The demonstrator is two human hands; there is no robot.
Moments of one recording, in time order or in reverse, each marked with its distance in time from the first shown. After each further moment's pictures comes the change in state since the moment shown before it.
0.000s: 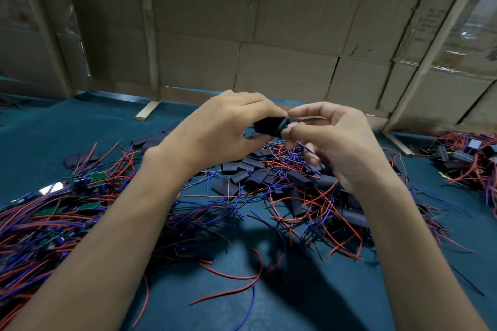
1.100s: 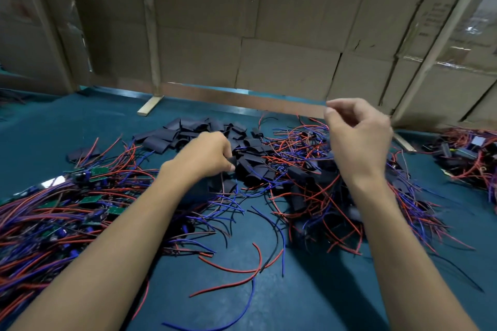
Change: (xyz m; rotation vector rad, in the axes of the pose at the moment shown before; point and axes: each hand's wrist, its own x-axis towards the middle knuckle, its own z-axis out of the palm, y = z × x) left_hand -0.045 -0.052 0.068 -0.041 -0.555 -0.883; right_hand 0.010 0.028 -0.016 -0.484 0.586 -0.285
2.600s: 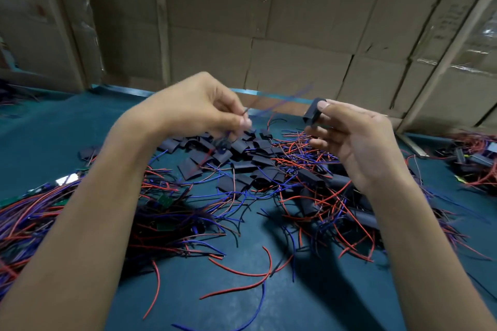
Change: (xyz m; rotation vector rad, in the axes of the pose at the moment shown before) left_hand -0.059 0.023 -0.108 -0.496 -0.047 0.290; right_hand -0.002 -0.025 -0.002 0.671 -0.438 0.427
